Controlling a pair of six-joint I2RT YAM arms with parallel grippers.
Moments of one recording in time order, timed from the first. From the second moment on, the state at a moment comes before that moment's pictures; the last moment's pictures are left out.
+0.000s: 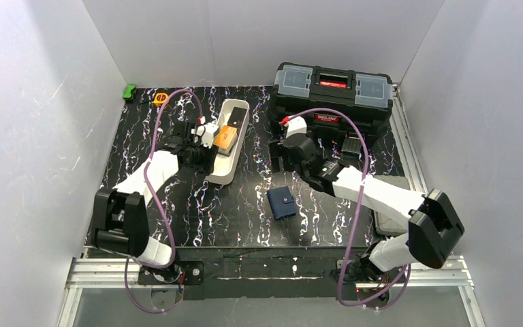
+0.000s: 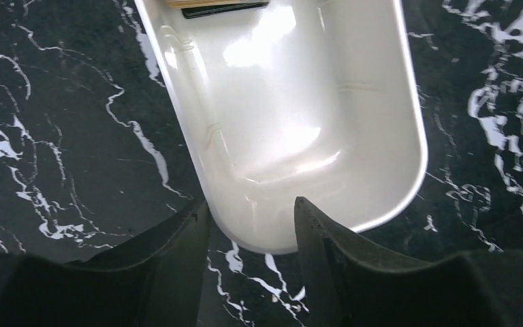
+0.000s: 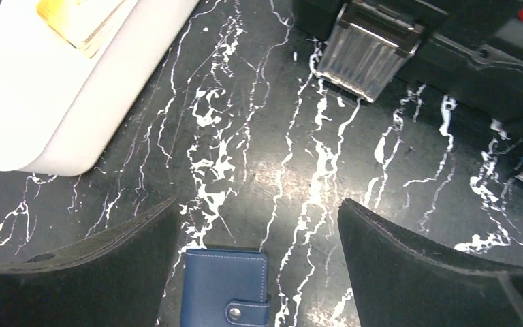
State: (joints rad) left arm -0.20 1.49 0.99 -0.50 0.20 0.22; right arm 0.84 1.39 0.99 -0.17 0.42 0.29
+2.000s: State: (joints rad) left arm 0.20 1.36 1.35 -0.93 0.53 0.14; right arm 0.84 1.83 1.29 -0.23 0.36 0.08
